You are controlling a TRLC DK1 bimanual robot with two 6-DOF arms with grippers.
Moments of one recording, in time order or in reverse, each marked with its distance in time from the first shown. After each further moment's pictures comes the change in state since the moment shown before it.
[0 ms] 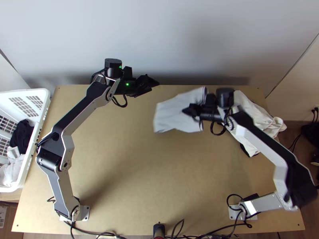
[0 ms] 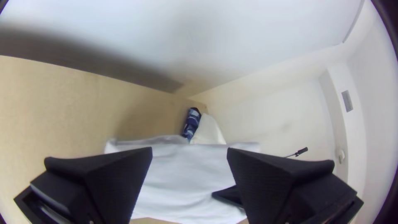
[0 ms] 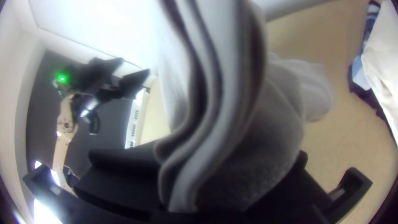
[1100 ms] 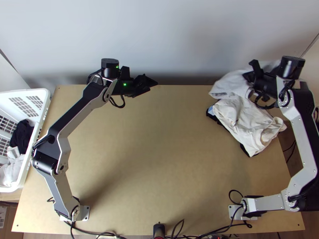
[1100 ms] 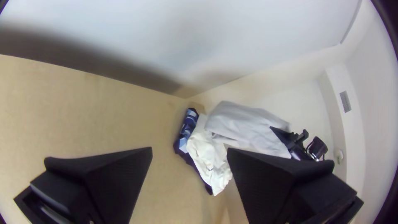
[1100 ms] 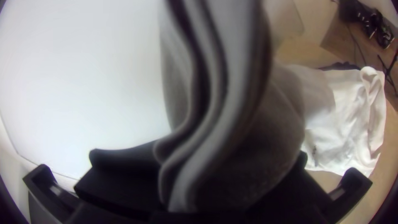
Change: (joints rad) left arm 0.010 -0.045 -0.040 0.006 0.004 -0.007; right arm -0.383 -0.050 0.444 -0.400 0.347 0.221
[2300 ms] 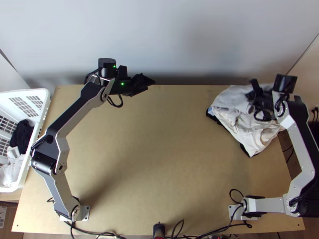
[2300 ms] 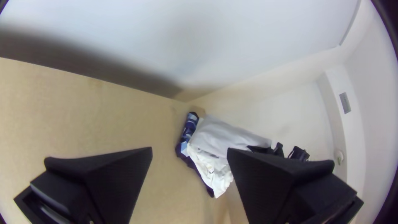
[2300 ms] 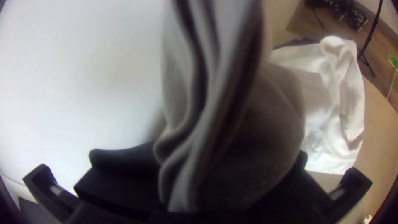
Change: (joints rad) left arm 0.020 -0.007 -0.013 0.016 0.003 0.007; right arm -0.072 -0.048 -0.256 0.010 0.063 -0.013
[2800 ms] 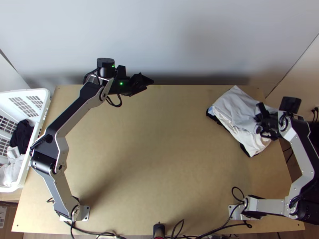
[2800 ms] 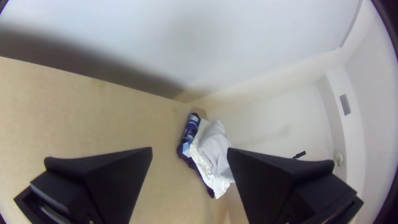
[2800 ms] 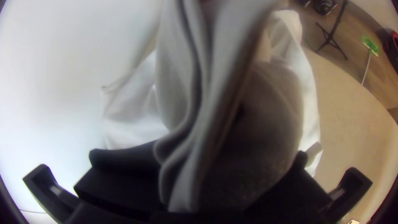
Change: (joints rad) left arm 0.012 0.000 -0.003 0.000 0.005 0.000; right arm -0.198 -0.040 -0.286 0.048 -0.003 -0.106
